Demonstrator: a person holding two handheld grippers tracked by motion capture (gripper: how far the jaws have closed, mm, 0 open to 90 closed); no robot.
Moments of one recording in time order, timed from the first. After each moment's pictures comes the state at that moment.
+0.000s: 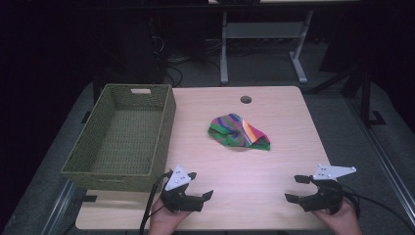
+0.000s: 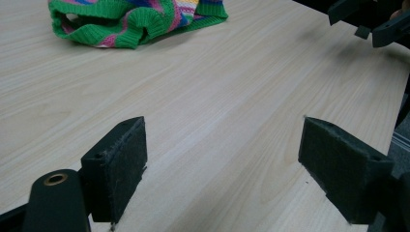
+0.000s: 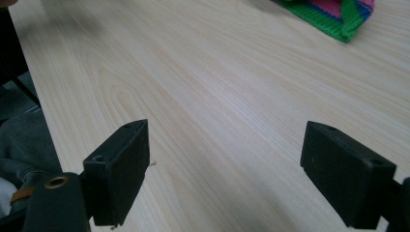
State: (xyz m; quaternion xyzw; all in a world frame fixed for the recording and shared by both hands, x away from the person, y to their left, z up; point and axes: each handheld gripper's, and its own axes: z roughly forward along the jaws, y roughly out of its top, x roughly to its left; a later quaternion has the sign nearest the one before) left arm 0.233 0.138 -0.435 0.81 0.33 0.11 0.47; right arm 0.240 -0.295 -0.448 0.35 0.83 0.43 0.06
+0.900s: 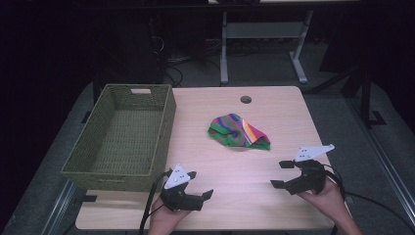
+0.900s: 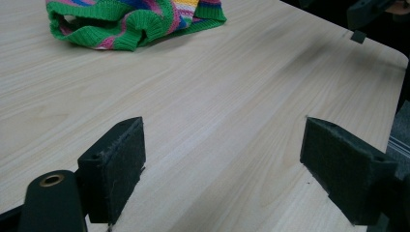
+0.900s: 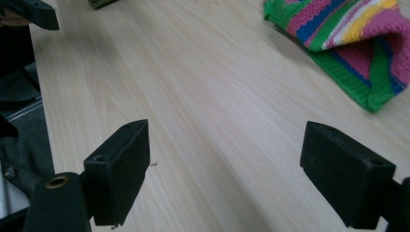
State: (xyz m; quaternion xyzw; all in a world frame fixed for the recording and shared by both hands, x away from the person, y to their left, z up) left arm 0.236 0.139 -0.436 0.81 0.33 0.11 0.48; right arm 0.284 -0.256 -0.419 0.30 0.86 0.42 0.04
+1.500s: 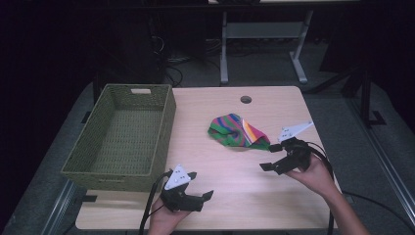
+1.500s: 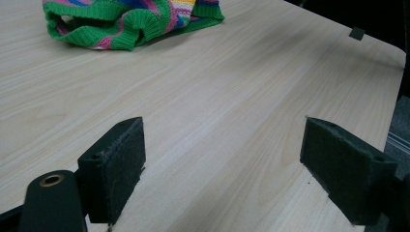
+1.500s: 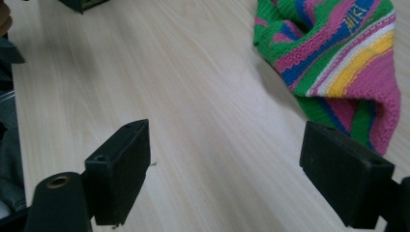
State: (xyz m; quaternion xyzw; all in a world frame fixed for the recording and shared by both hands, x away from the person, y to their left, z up) left arm 0.234 0.137 -0.436 0.81 0.32 0.11 0.48; right arm 0.336 -0.224 -0.394 0.28 0.88 0.38 0.03
